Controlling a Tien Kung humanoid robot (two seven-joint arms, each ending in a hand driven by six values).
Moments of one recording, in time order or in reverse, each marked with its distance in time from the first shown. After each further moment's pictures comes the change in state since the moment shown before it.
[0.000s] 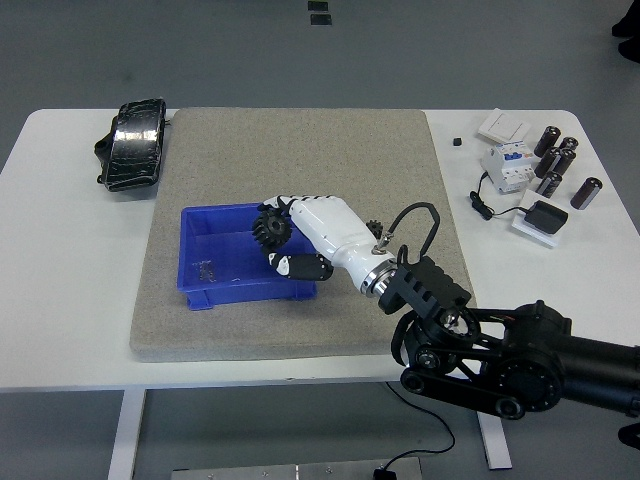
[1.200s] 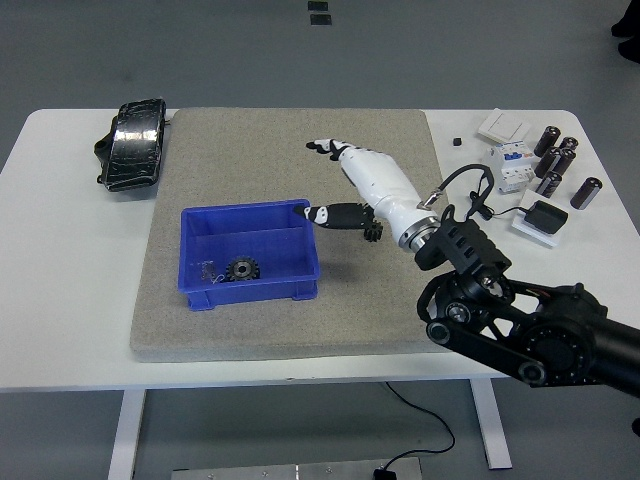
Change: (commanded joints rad) left arm -0.004 -0.001 0.002 0.001 0.003 0.001 -0.002; right arm -0.017 -0.100 0.239 -0.039 0.067 0.004 0.003
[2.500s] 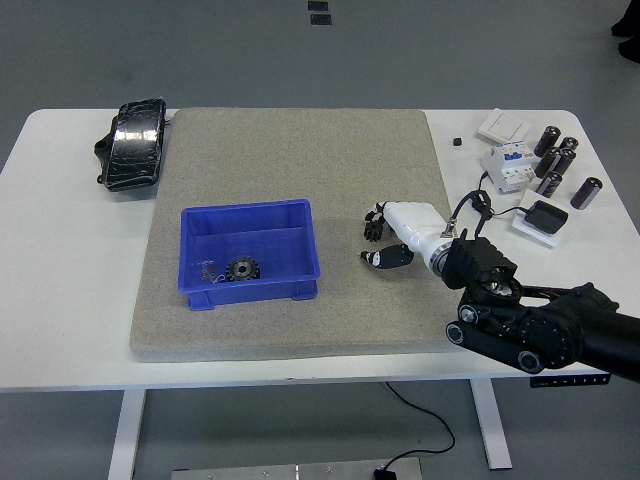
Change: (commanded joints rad) left arm -0.001 0.000 -0.001 0.001 0.006 -0.004 0.001; right arm 0.074 0.039 -0.314 -0.309 0.133 0.097 0.019
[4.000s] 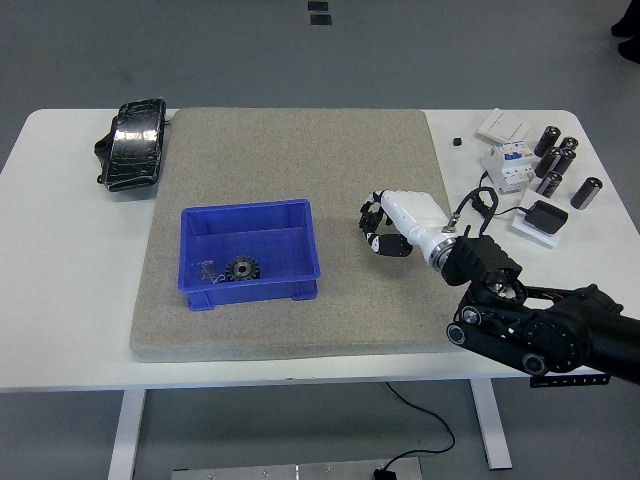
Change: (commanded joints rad) left arm 0.009 -0.004 0.013 -0.001 -0.021 0.010 -0.010; right arm -0.034 -0.043 0.115 0.137 -0.085 -0.071 -0.006
